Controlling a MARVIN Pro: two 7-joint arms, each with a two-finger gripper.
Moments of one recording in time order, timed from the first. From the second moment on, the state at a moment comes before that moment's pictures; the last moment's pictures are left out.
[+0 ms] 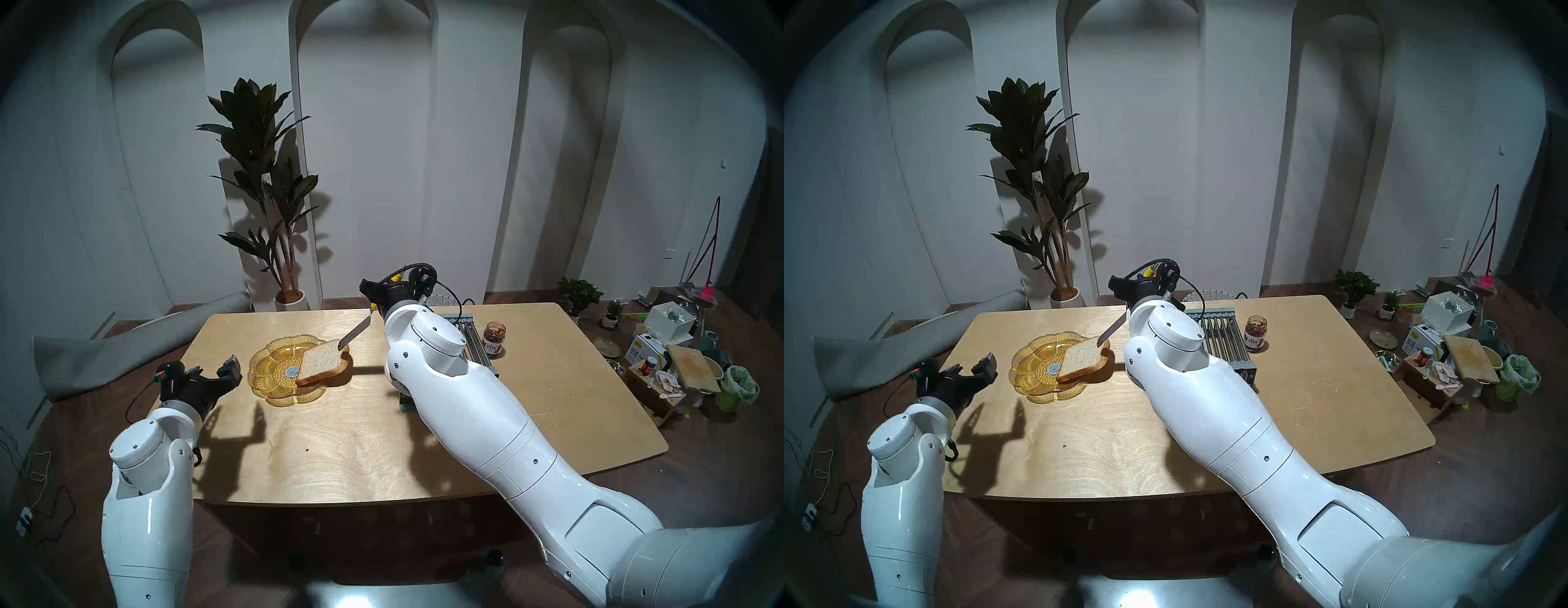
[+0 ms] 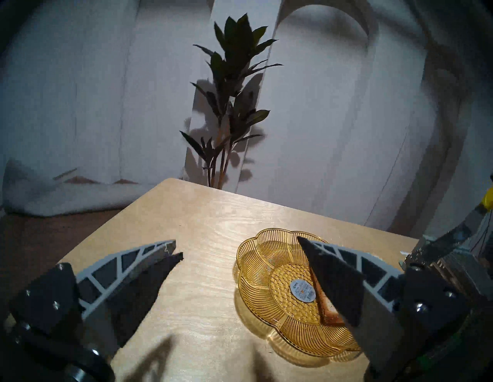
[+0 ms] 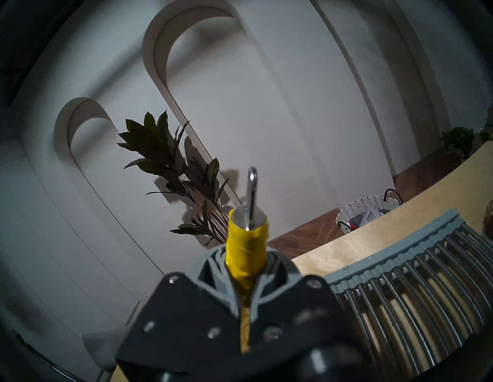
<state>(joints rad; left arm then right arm) 1.78 -1.39 -1.96 -1.86 -0.50 0.43 -0.08 -1.10 -1.51 0.93 -1.54 0.90 0.06 -0.62</state>
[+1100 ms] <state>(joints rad) 1.57 -1.24 -1.94 -1.60 -0.68 0.82 -0.17 -1.13 -1.45 1.01 -1.40 1.17 -0.15 -0.14</state>
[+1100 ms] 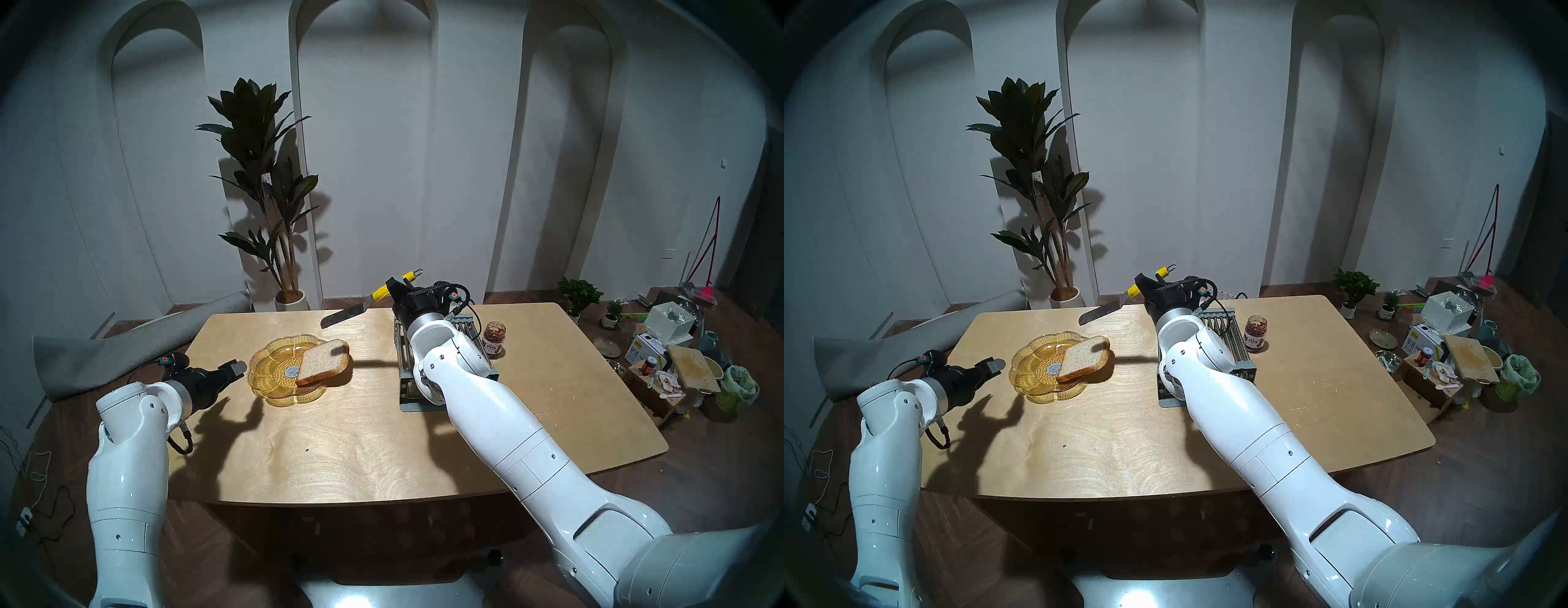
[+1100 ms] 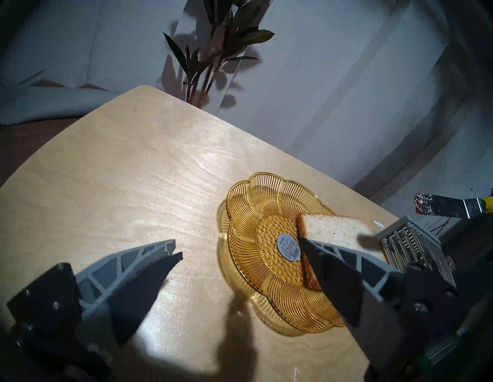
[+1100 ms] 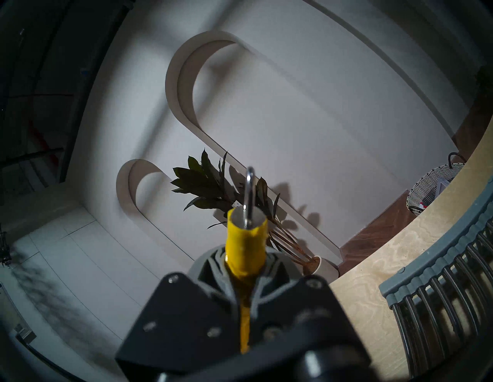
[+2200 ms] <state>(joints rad) 1.41 -1.15 -1.78 -1.34 -0.67 0.84 -0.24 -1.13 -1.49 1.01 -1.33 1.17 -0.21 -0.11</state>
